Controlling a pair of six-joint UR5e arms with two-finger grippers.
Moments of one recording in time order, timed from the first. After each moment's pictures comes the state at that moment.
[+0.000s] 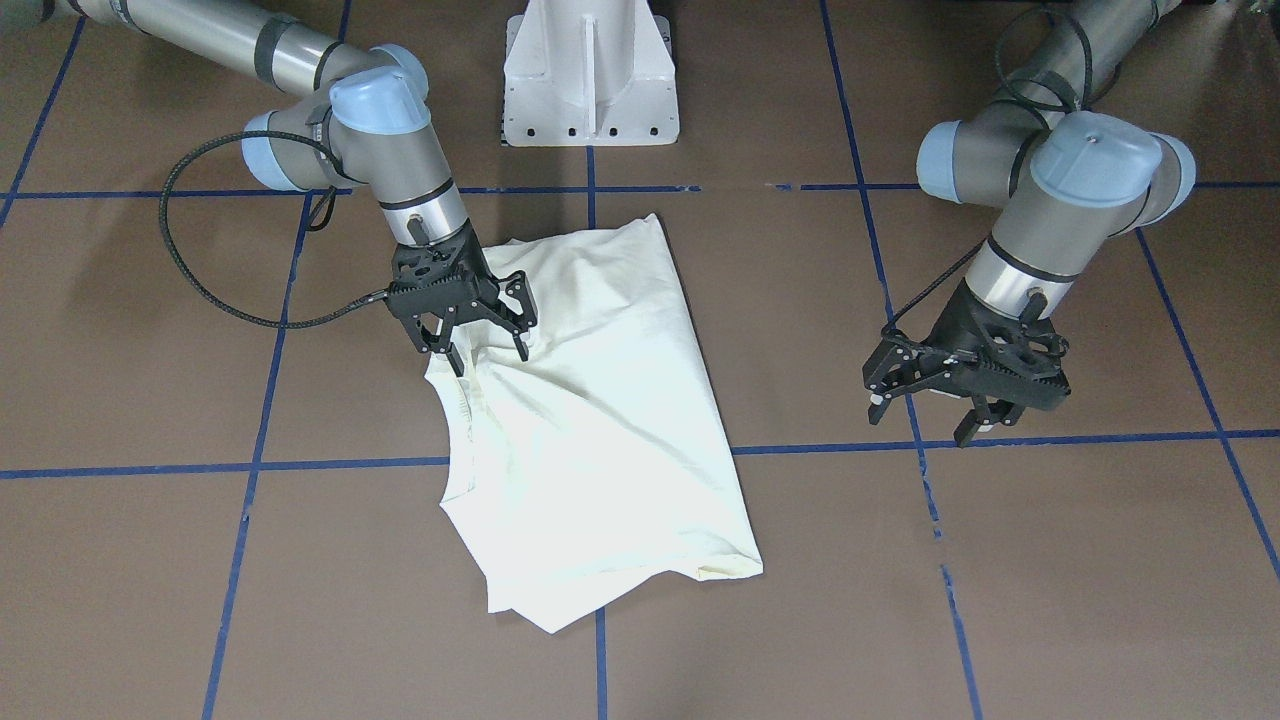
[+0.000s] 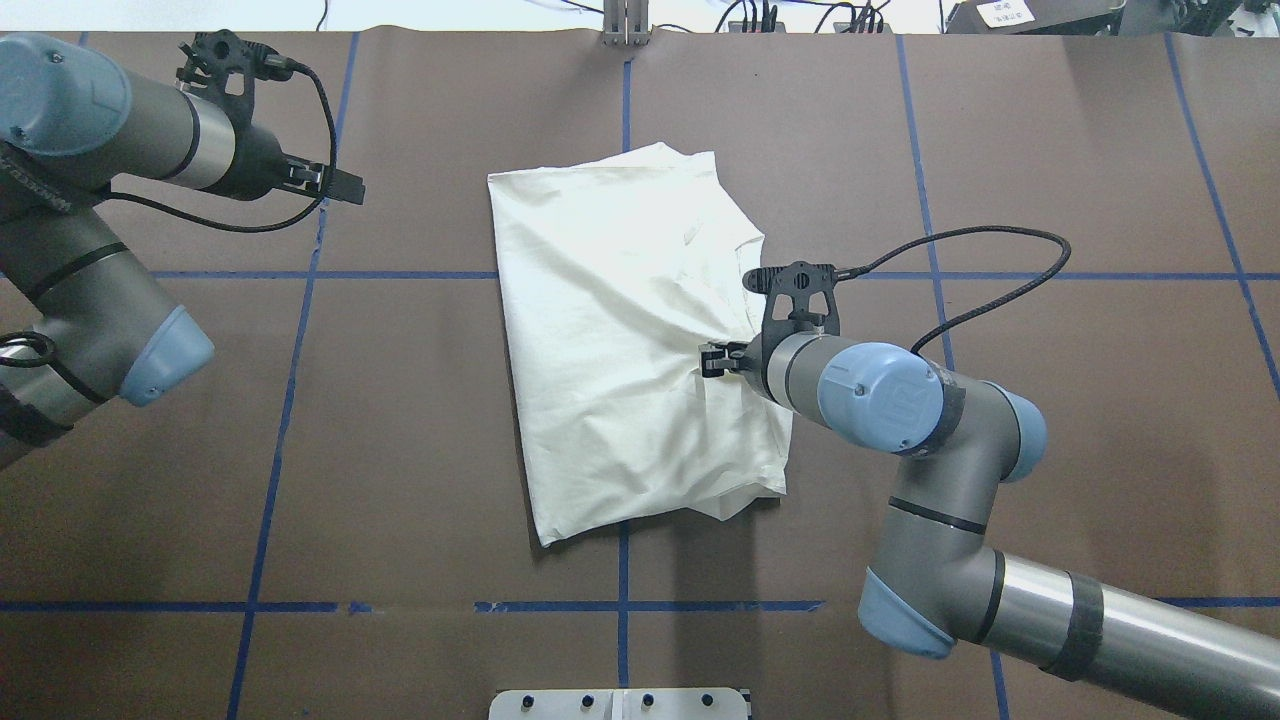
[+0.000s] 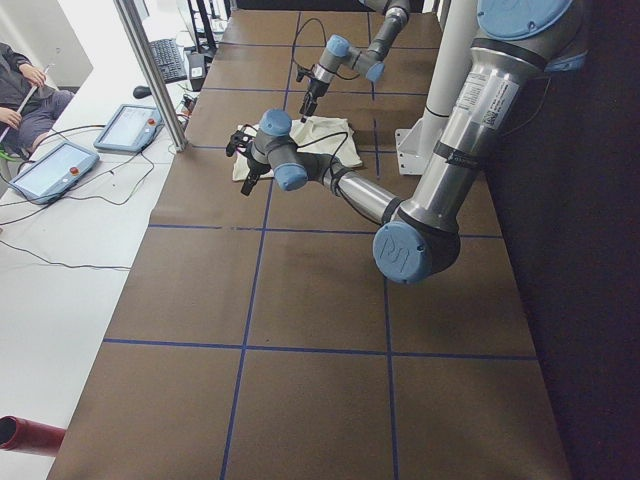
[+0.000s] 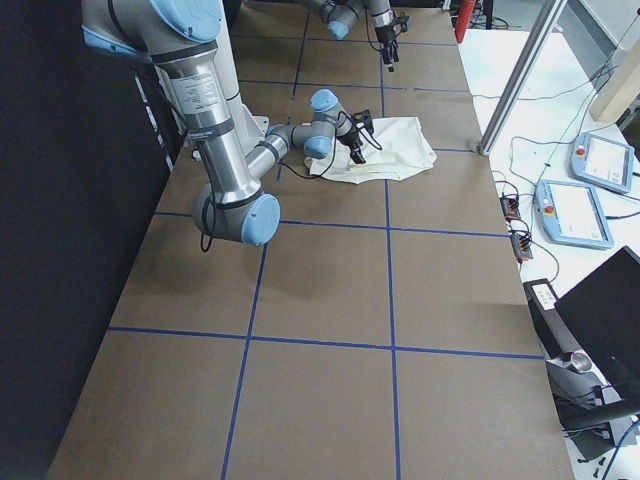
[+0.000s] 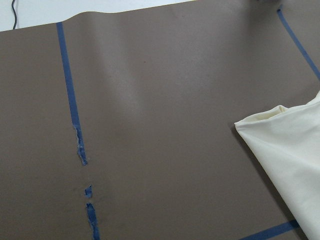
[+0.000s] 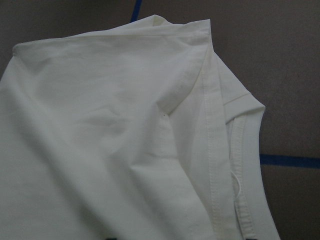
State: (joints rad) left arm -0.91 -1.98 -1.59 -2.15 -1.94 -0.78; right arm 0.52 -1.06 1.61 -1.03 1.55 1.17
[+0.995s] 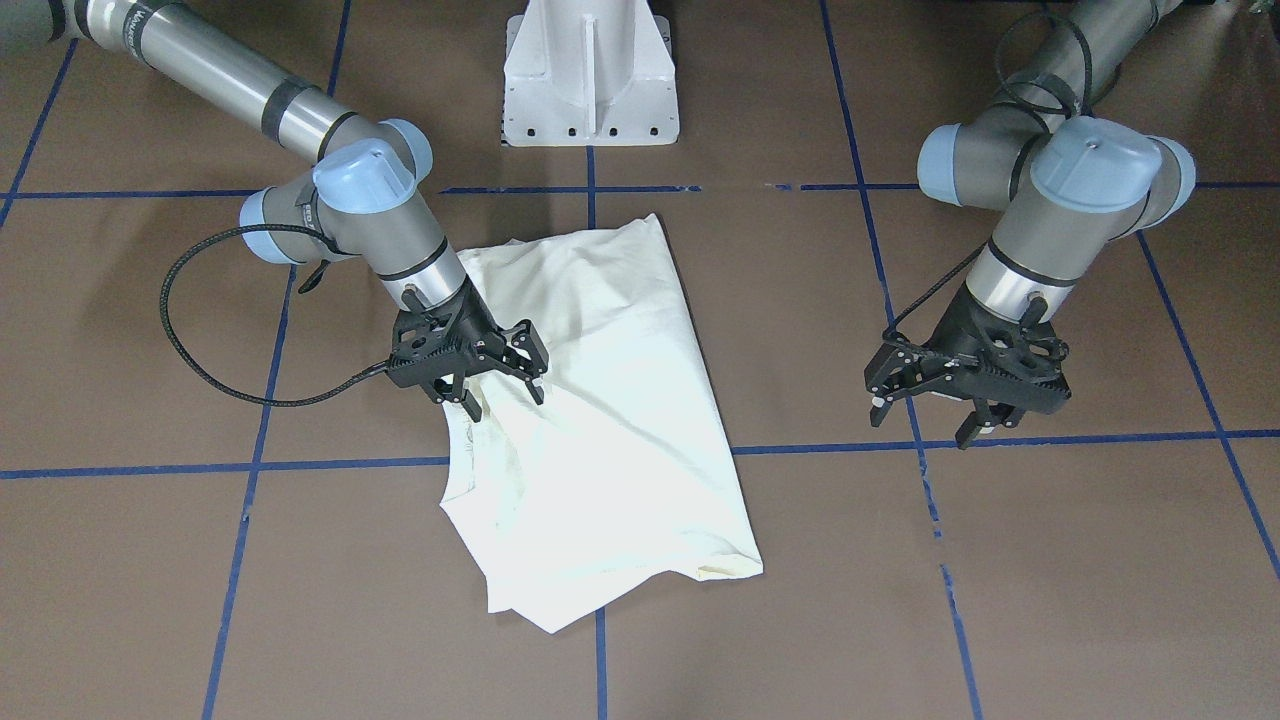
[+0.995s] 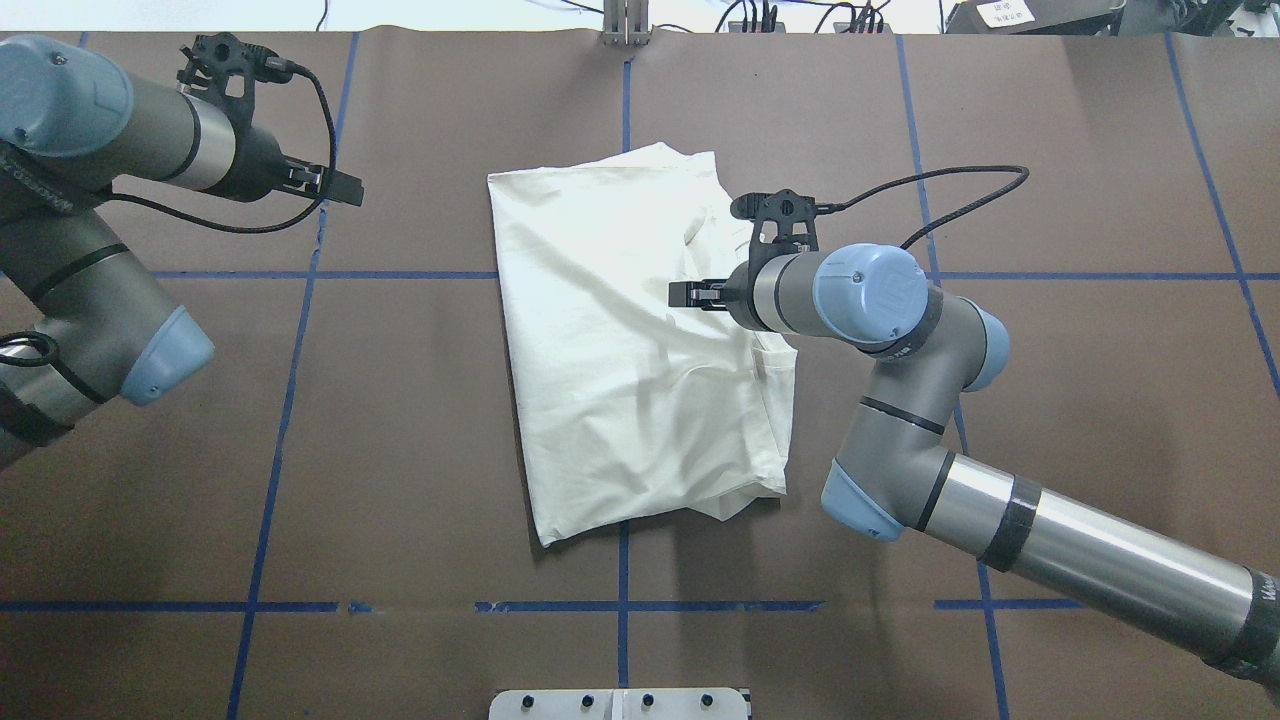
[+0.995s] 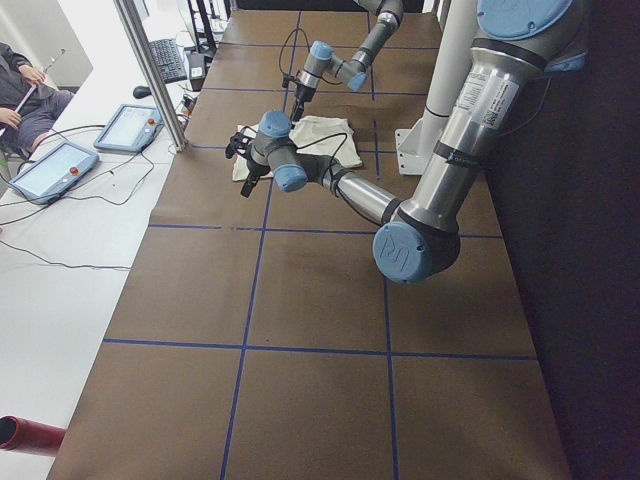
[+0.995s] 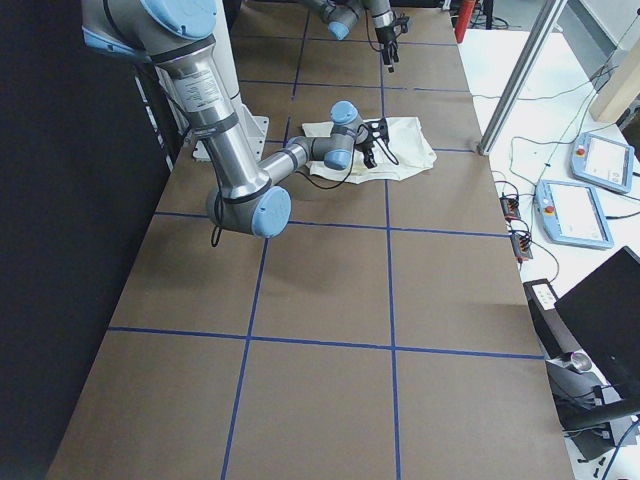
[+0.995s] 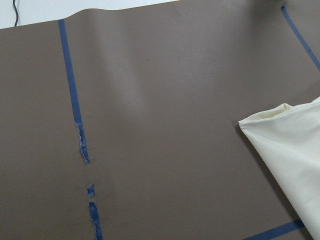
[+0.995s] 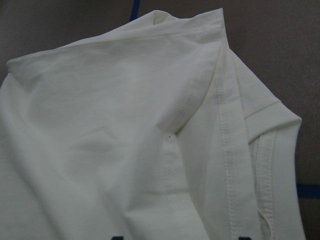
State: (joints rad) left arm -0.91 -1.98 -1.58 -2.15 -1.94 -0.77; right arm 0.57 -1.02 1.42 -0.80 1.66 1.22
